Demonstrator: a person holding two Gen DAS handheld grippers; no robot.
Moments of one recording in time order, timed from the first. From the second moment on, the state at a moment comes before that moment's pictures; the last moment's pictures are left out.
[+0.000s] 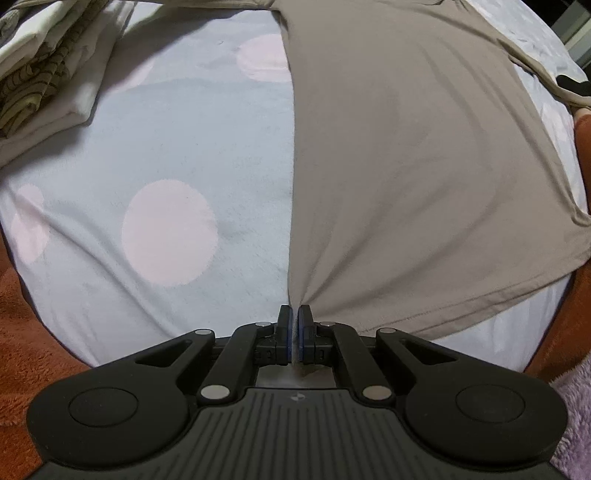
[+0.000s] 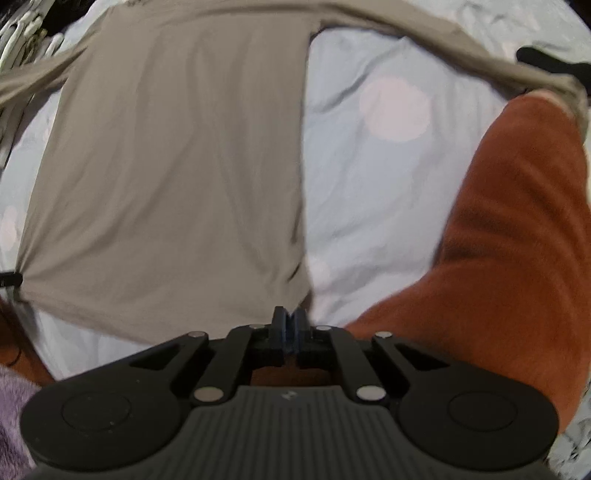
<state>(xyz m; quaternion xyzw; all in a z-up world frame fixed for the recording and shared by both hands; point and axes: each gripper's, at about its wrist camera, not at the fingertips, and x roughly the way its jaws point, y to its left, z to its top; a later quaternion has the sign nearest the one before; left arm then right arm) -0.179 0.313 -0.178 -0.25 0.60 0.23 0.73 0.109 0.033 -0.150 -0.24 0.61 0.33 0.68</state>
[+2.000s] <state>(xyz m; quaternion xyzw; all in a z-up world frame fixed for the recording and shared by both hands) -0.291 0.513 -0.014 -0.26 0.31 0.55 0.73 0.111 0.097 -0.115 -0.20 0.55 0.41 0.71</state>
